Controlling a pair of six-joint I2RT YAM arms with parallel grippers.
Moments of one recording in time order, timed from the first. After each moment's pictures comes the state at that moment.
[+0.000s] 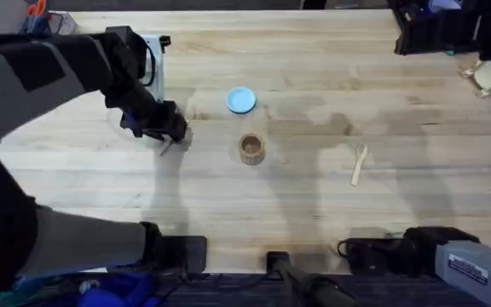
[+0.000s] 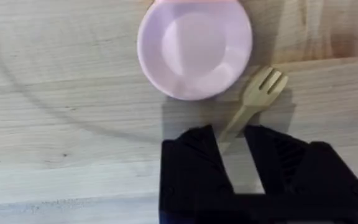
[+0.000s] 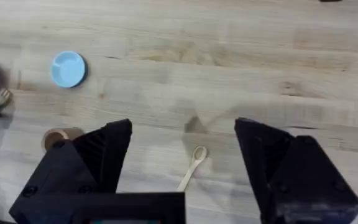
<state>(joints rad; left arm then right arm) 0.07 1.58 0.94 -0.86 0.05 0.13 -0.01 1.13 1.38 -1.14 -0.15 0.00</state>
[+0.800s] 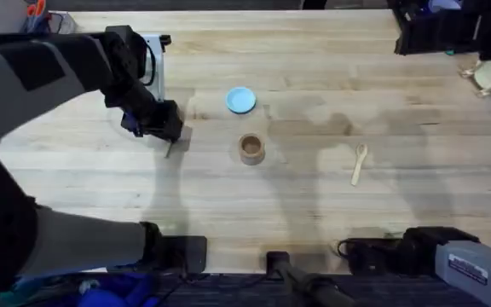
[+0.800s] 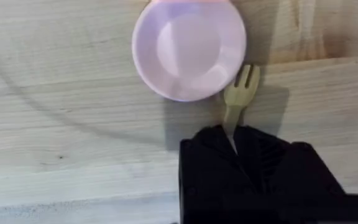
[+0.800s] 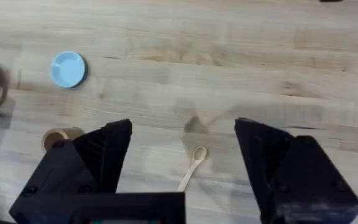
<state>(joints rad) 0.07 1.58 0.94 -0.86 0.06 0.13 -0.01 1.13 1.38 -1.14 -0.15 0.00</state>
